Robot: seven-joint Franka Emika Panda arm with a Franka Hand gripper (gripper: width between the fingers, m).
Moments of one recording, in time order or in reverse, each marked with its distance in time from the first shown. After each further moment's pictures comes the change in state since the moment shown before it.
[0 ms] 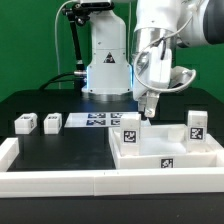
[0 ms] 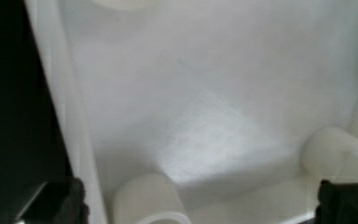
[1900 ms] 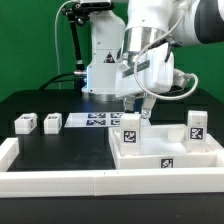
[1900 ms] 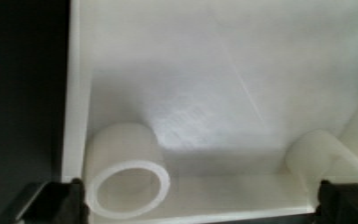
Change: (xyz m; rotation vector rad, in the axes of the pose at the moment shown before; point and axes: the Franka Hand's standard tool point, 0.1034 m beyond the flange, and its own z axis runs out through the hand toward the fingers) arm 0.020 -0.005 0.003 -0.004 -0.004 -0.297
